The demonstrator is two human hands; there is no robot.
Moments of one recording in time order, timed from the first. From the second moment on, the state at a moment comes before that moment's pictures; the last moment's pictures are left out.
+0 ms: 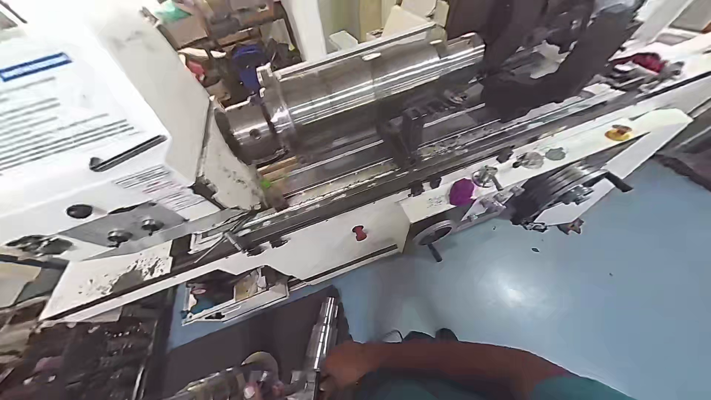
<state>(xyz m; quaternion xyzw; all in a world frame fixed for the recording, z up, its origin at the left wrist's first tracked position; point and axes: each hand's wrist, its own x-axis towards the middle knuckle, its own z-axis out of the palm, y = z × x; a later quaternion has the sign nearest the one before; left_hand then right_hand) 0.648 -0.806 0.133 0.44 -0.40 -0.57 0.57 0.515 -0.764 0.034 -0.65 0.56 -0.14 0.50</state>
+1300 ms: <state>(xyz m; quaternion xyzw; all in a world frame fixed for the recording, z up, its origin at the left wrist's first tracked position) 0.010 -0.659 0.109 0.11 -0.56 -0.79 0.21 -0.014 -0.534 0.003 -0.18 0.81 -0.43 0.36</state>
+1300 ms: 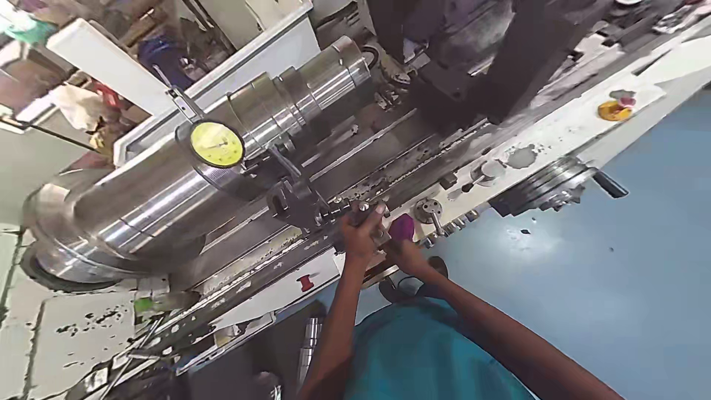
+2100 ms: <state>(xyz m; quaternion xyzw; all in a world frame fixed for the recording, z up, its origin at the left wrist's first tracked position) -0.006 -0.673 0.100 0.14 -0.57 -0.76 0.28 -0.042 -0.547 0.016 -0.35 0.85 -0.19 0.34</state>
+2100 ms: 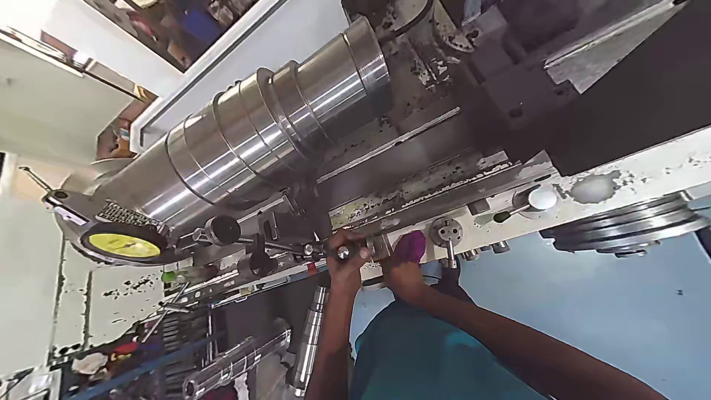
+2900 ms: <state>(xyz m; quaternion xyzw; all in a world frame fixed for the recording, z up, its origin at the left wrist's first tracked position) 0.002 -0.687 0.105 0.12 -0.56 -0.76 0.32 -0.106 -0.526 0.106 -0.39 0.77 -0.31 0.41</state>
